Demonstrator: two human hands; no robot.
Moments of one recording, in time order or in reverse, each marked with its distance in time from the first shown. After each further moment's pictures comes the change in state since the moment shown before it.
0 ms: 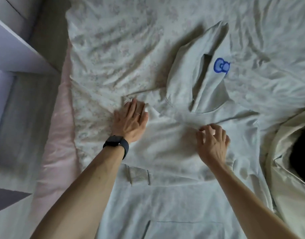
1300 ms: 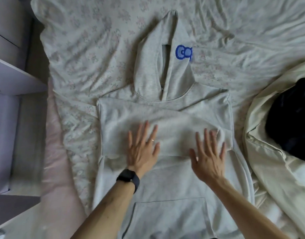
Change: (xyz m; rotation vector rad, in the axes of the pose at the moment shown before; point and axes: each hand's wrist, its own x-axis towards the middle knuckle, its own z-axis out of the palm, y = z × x) left_hand -0.104 0.103 0.104 0.305 0.202 0.241; right_hand -0.101 0.106 -0.021 -0.060 -0.164 -0.039
